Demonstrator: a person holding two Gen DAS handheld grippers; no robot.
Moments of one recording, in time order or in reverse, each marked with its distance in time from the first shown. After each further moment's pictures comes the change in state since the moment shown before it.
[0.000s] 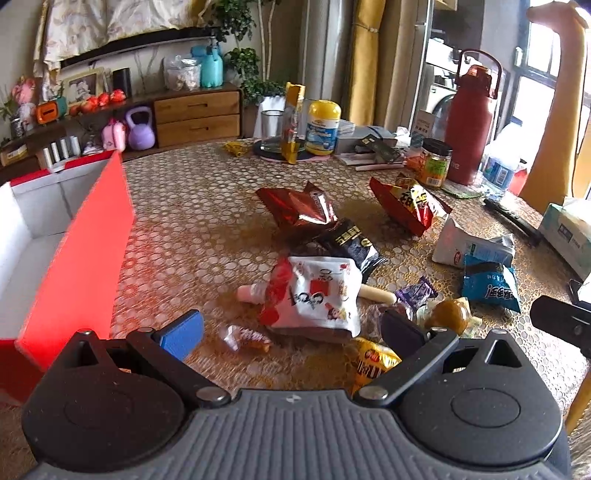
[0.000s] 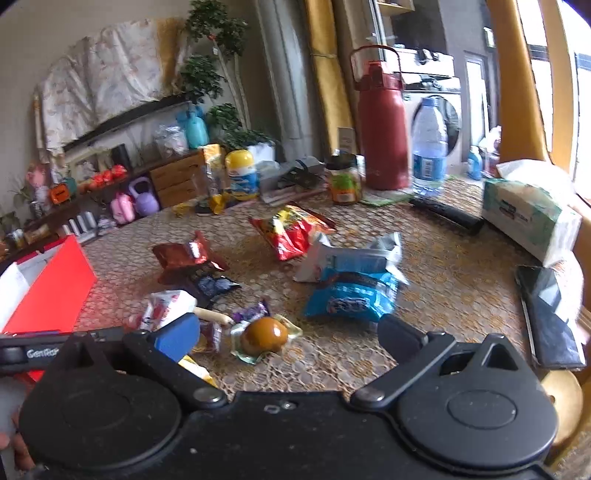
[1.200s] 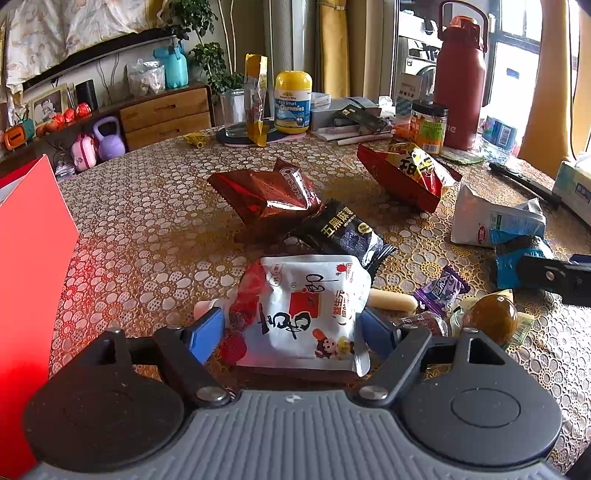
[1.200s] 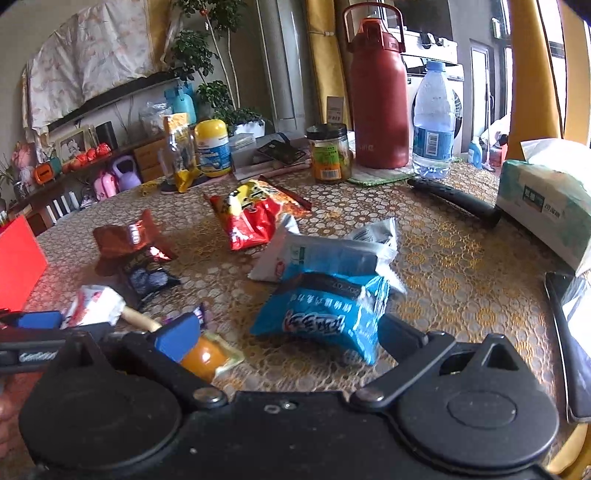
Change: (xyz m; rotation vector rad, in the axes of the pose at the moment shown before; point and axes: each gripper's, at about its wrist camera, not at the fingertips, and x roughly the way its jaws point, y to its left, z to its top) left arm 0.081 -0.017 0.001 0.126 0.021 -0.017; right arm 0.087 -0.038 0.004 -0.036 0.063 -0.053
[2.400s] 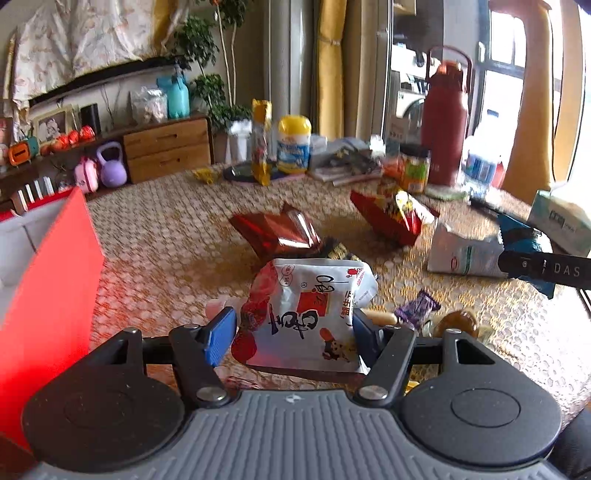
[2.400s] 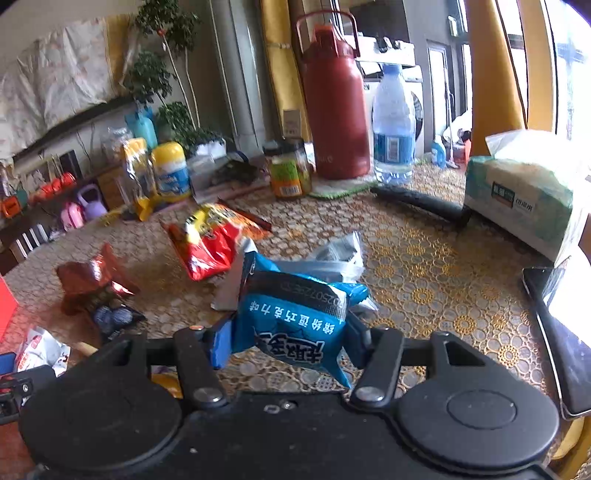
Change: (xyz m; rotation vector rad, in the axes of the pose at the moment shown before) left arm -0.062 0.014 0.000 -0.014 -0.115 -0.026; right arm 0.001 -0.008 0.008 0.102 -0.058 -0.082
